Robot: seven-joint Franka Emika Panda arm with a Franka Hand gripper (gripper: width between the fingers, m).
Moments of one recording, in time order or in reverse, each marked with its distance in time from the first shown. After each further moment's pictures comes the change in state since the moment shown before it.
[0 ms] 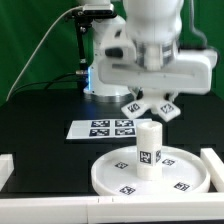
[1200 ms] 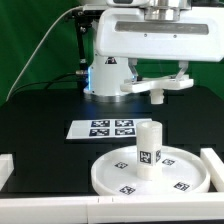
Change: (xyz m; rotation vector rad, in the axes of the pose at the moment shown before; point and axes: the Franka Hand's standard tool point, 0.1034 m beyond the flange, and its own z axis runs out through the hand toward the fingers) arm 0.054 -0.011 -0.061 -0.052 0.574 -0.149
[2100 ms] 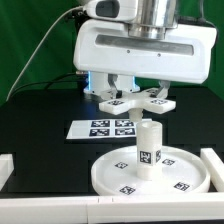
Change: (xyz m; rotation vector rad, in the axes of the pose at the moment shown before) arm 0.027 0.026 0.027 -0.072 -0.096 -0.123
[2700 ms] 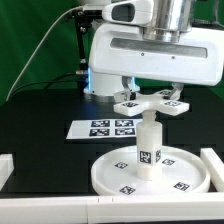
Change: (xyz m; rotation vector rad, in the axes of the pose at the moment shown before) arm -0.006 -0.023 0.003 0.004 0.003 -0.005
